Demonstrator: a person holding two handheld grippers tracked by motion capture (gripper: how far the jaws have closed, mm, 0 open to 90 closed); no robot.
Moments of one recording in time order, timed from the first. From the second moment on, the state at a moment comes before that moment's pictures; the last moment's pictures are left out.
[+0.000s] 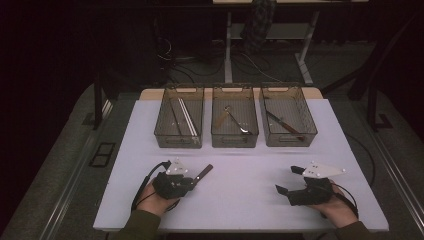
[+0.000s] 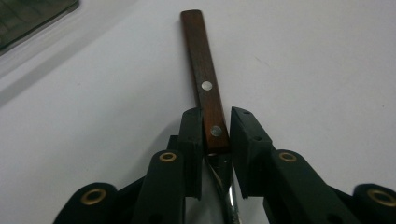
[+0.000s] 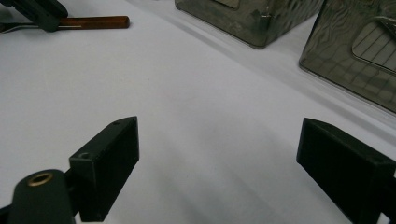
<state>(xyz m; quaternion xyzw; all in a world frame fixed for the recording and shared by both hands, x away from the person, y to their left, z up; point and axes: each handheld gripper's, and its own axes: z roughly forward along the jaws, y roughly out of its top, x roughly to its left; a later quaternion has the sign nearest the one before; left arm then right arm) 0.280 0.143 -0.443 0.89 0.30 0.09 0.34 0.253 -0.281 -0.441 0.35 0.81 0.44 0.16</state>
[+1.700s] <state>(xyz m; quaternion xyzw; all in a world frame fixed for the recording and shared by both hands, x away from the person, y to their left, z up) 0.299 0.071 -0.391 0.92 0.09 -0.05 0.37 0.287 -0.201 -0.400 0.15 0.90 0.40 0.04</state>
